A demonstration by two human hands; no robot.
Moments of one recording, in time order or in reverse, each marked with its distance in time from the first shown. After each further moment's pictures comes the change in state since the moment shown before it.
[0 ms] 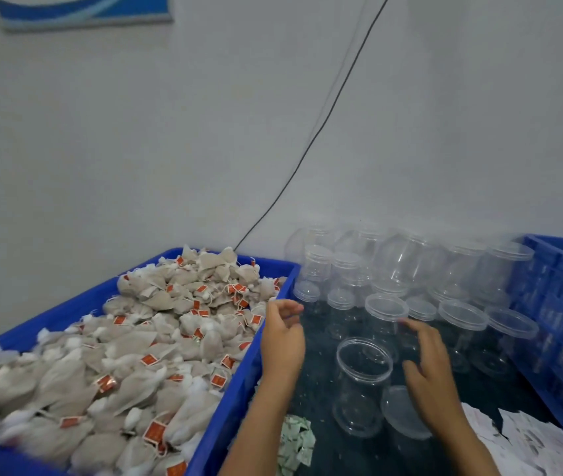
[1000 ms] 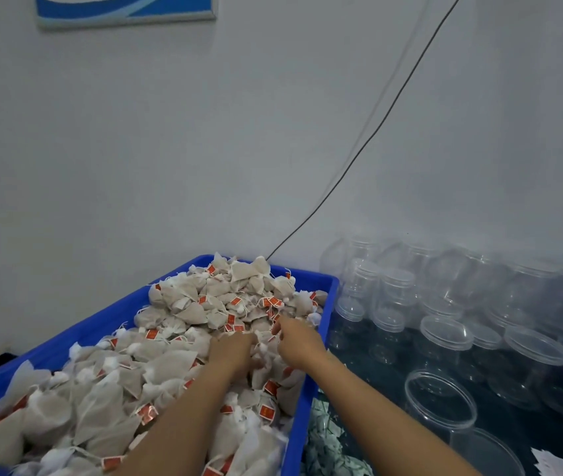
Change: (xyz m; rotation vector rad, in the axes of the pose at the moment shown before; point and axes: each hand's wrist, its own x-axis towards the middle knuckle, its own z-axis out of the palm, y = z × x) left_hand 0.146 -0.082 -0.143 1.460 -0.439 0.007; right_hand 0.083 -0.107 0.238 -0.393 -0.707 0.017
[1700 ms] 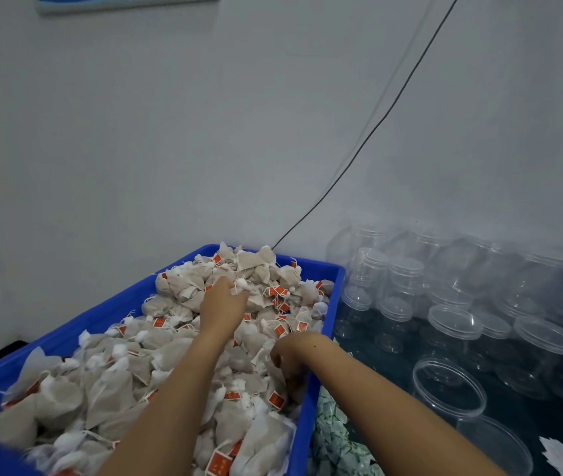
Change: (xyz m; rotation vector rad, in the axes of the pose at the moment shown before) left_hand -0.015 -0.005 -0.054 -0.784 0.505 -0.239; right_hand 0.000 -0.015 0.002 -0.616 -0.575 -0.170
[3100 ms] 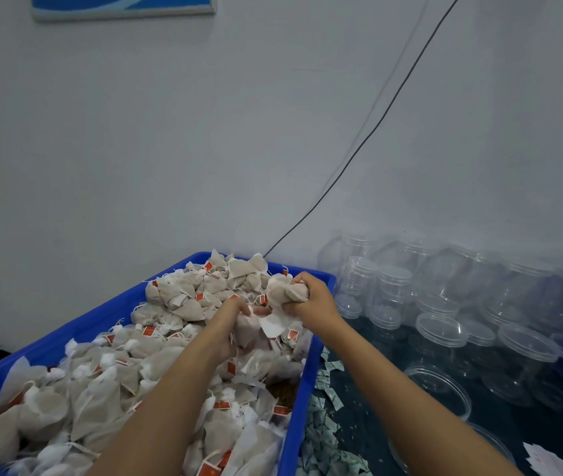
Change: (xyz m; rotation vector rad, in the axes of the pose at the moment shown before) left_hand -0.022 0.021 -0.007 -0.725 -0.483 -0.596; right_hand -0.042 0.035 -0.021 1.244 0.959 -0.139
